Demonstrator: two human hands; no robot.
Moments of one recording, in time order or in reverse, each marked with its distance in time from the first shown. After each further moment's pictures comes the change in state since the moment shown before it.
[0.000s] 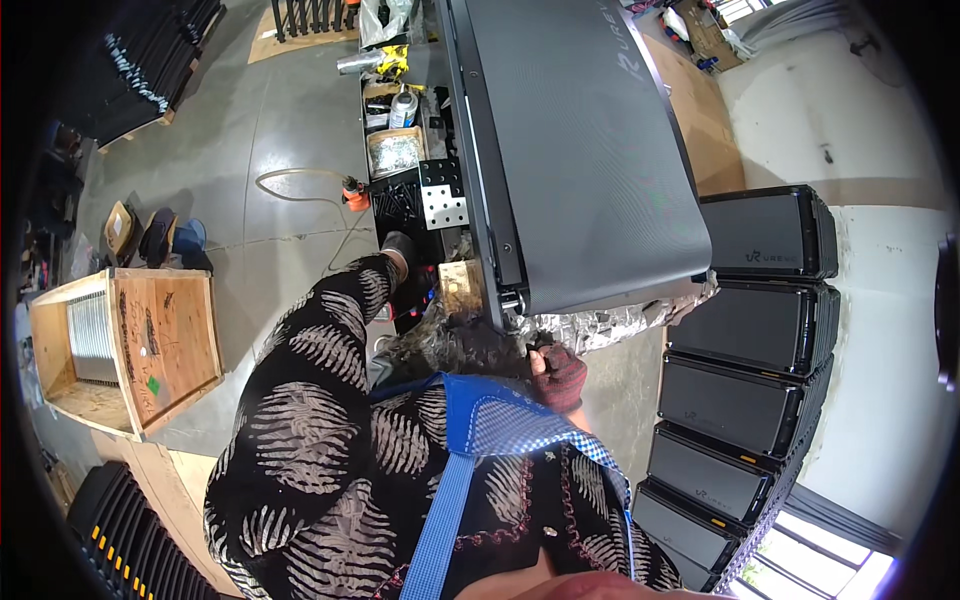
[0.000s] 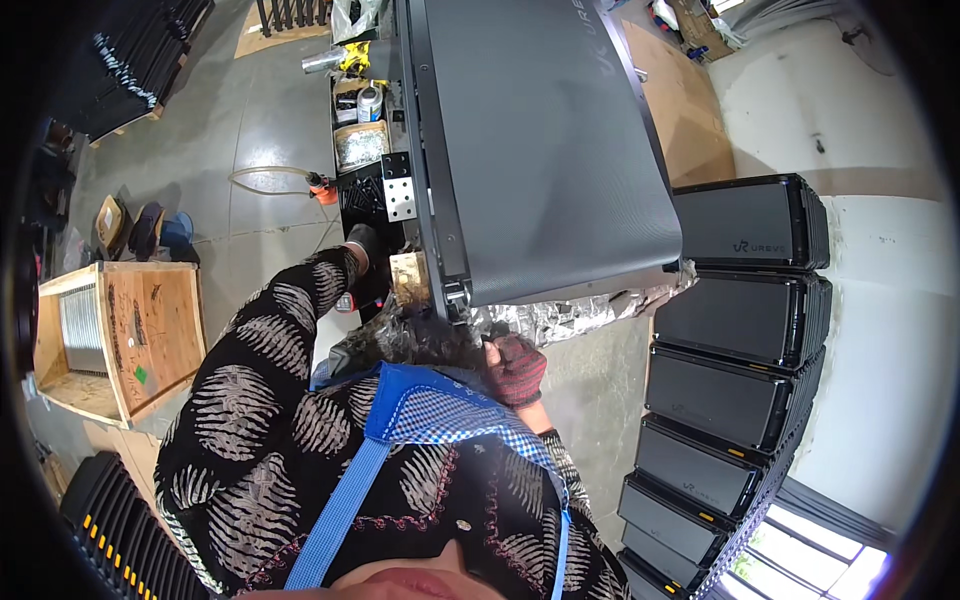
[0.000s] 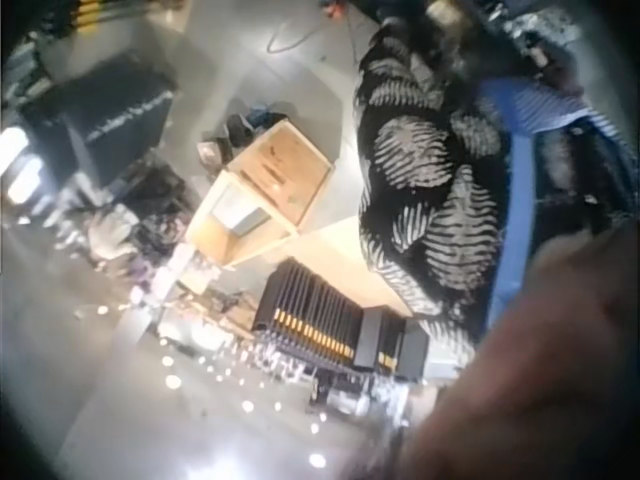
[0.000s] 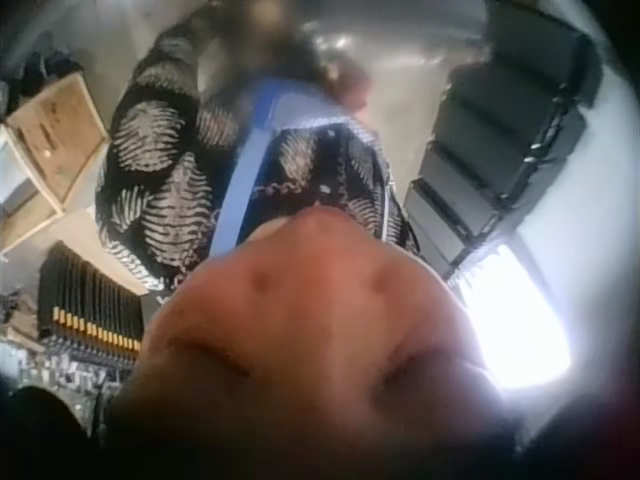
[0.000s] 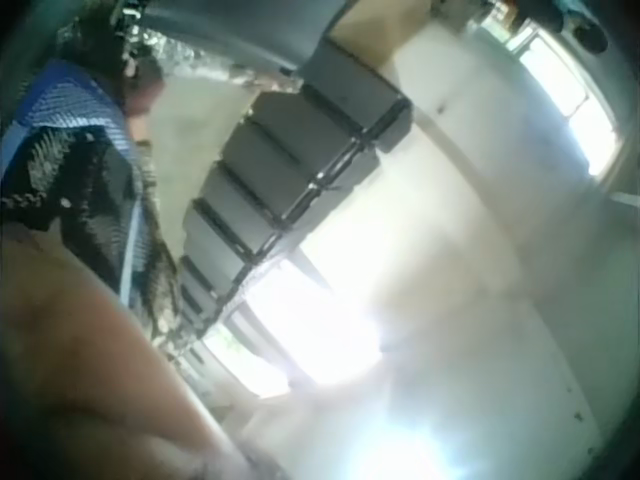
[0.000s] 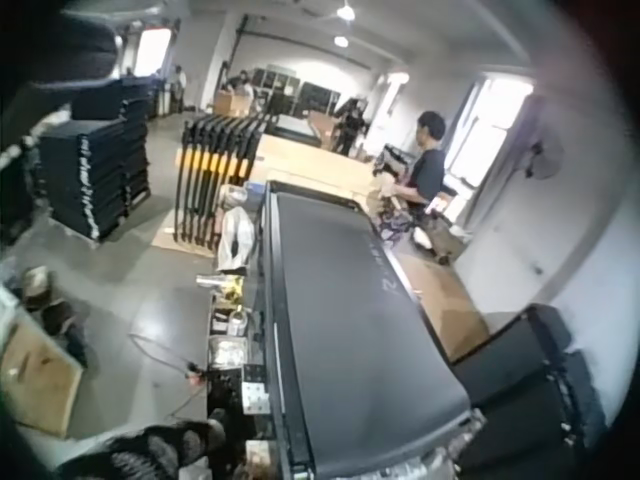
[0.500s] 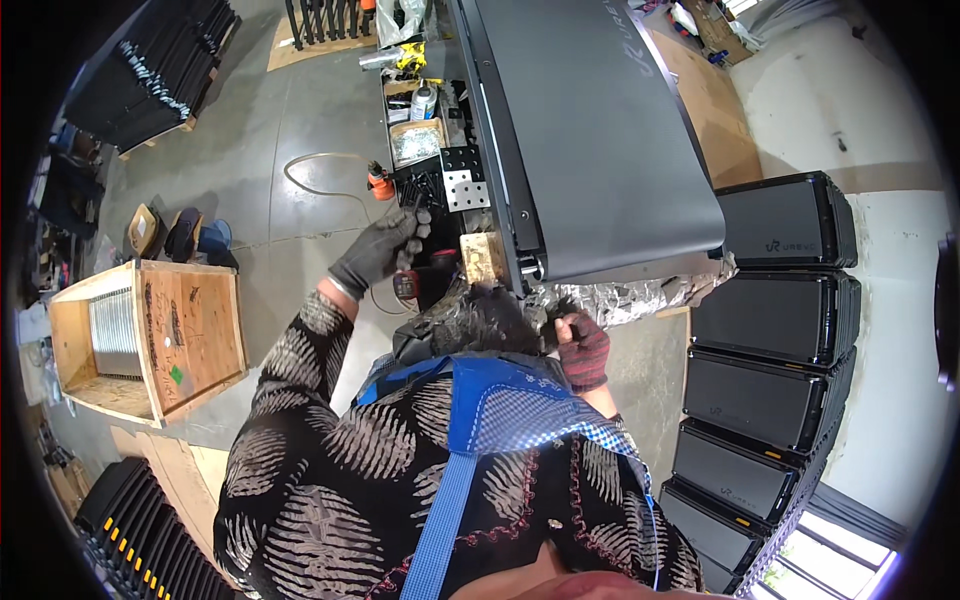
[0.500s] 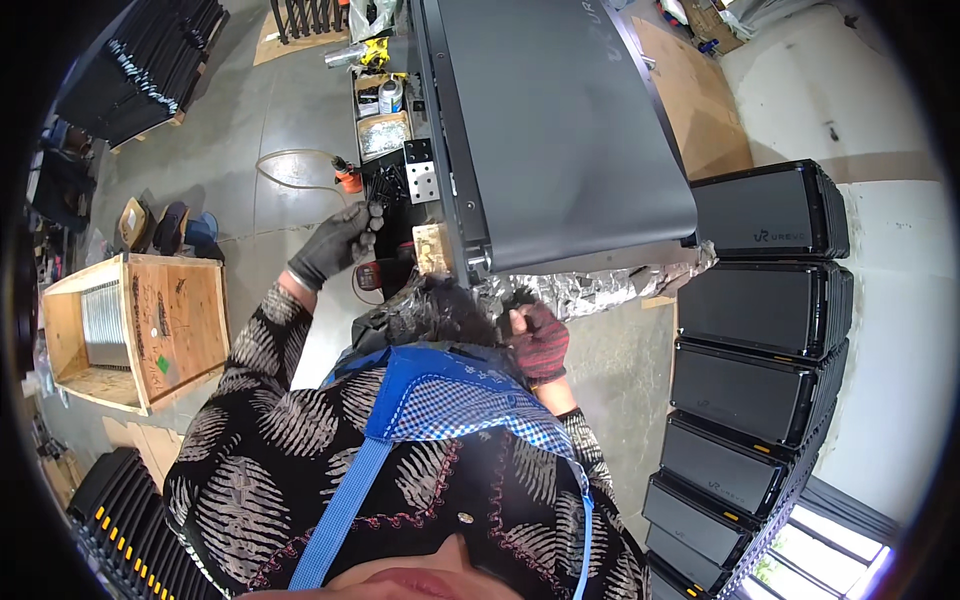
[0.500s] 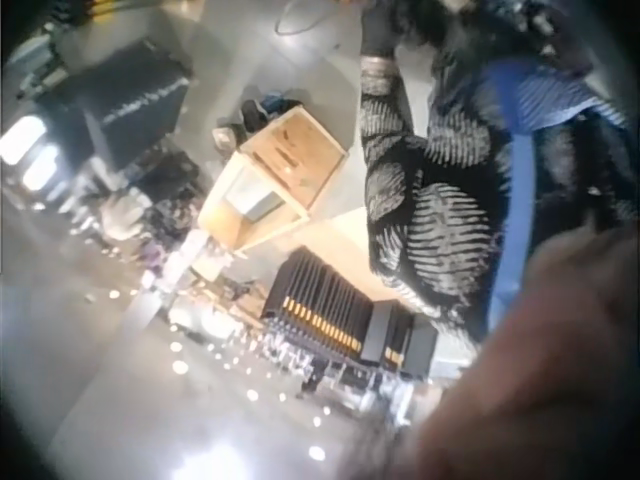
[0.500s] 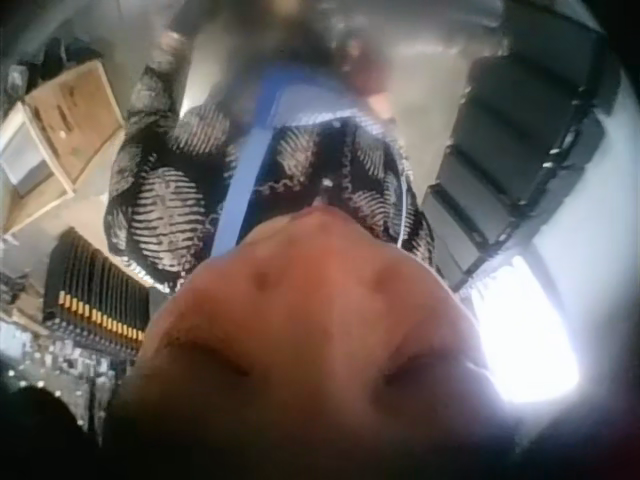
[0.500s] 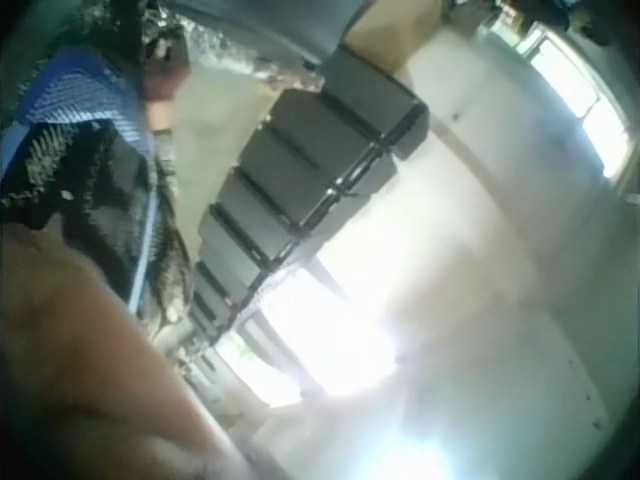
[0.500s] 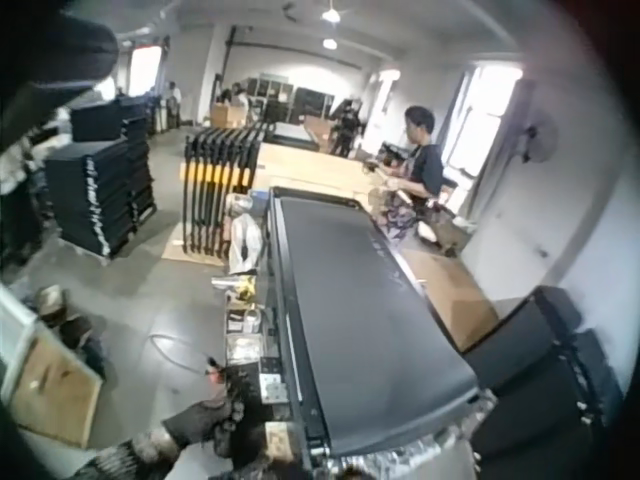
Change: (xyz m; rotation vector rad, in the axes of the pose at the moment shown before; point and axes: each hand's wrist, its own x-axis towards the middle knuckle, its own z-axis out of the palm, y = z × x) left_hand -0.216 -0.025 -0.145 -2.376 0.093 0.219; right_hand 0.001 -0.015 -0.008 0.163 0.019 0.119
